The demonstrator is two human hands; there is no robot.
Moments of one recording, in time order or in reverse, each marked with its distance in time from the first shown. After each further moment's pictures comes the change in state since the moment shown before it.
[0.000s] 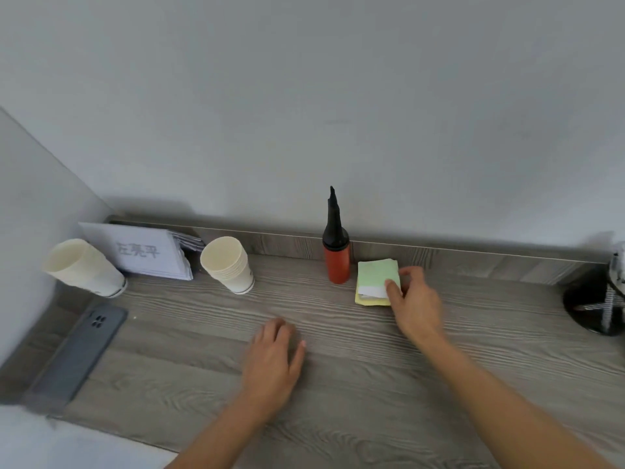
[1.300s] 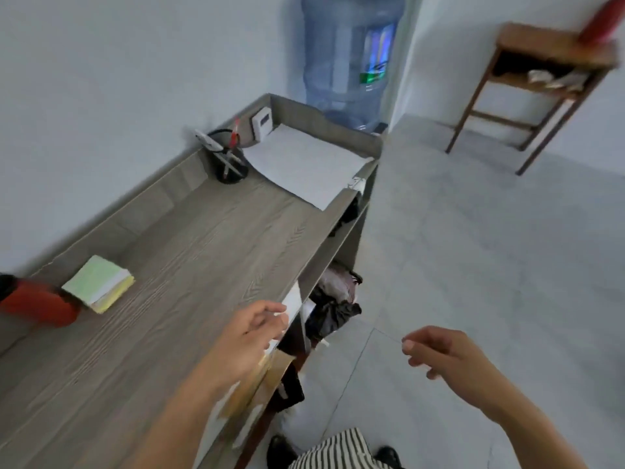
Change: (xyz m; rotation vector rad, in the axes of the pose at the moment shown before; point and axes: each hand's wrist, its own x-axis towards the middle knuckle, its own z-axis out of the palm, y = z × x) left_hand -0.126 0.155 -0.044 -0.495 -1.097 0.537; right_hand -0.487 0.099 -0.074 0.672 0.410 0.804
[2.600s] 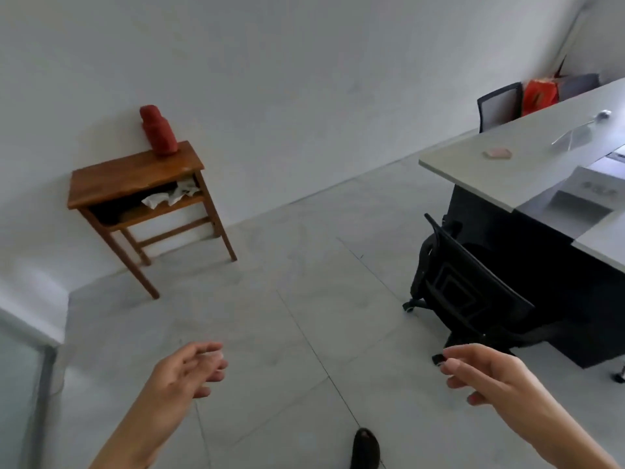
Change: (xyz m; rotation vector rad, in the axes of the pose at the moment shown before) left_hand 0.457 0.512 0.626 0.339 -0.643 0.439; right_hand 0.075 0.183 -0.642 0.553 1.096 0.307
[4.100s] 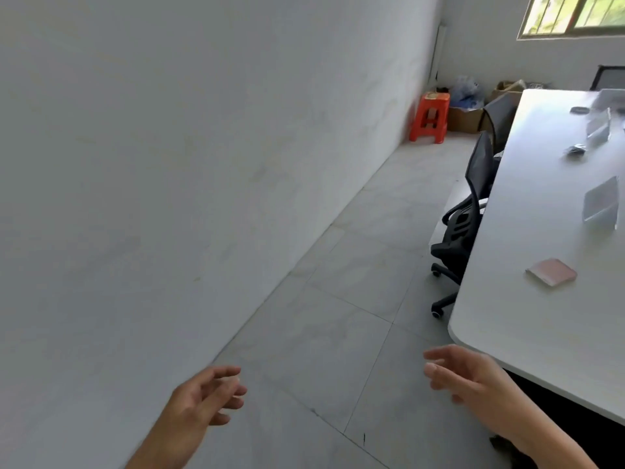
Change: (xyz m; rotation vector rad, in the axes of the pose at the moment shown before) left_hand 0.994 0.447 0.271 0.108 -0.487 0.135; right_hand 0.922 -0.303 -0.150 0.042 0.305 0.110
